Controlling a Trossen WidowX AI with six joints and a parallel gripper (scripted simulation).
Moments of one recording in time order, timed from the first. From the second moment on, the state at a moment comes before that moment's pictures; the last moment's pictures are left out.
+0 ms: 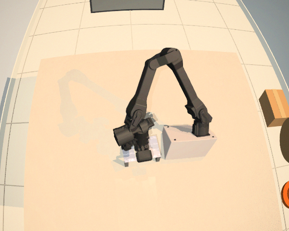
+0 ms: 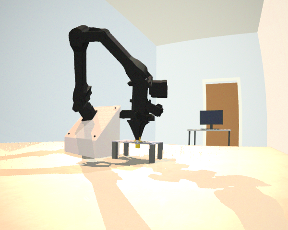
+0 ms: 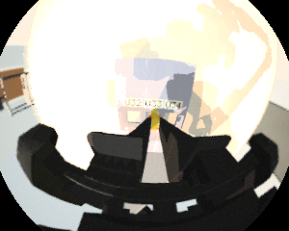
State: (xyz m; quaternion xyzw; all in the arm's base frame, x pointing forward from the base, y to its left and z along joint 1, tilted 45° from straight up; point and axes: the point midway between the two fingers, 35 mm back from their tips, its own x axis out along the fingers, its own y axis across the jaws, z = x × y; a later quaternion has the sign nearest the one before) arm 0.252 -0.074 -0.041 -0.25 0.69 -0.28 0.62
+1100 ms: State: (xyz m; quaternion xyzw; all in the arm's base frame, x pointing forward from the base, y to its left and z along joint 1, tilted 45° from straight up) arm 0.251 -0.072 -0.043 -0.25 0.69 -0.28 0.61
